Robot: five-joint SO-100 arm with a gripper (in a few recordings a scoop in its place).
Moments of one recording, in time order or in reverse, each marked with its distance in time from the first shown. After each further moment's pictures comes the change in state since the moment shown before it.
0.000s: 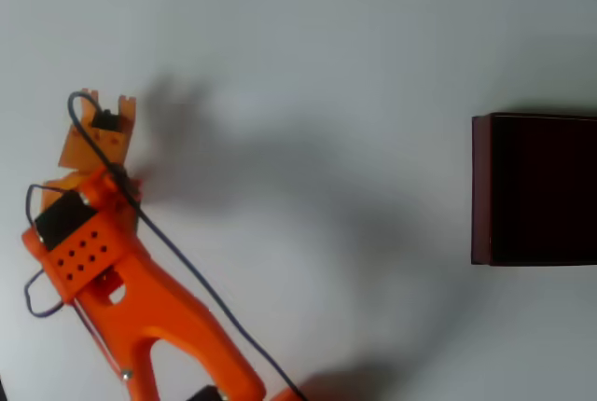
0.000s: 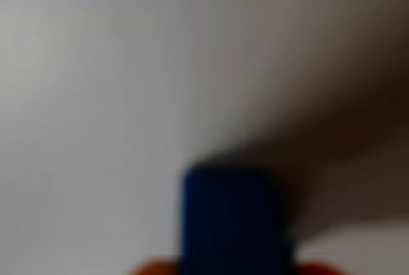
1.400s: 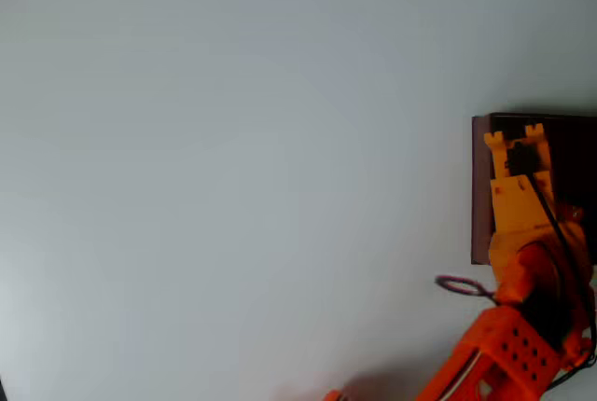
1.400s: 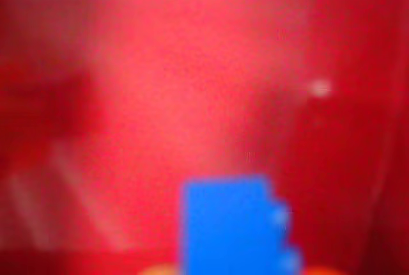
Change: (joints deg) arm 82.6 28.4 29.9 -26.9 -104.2
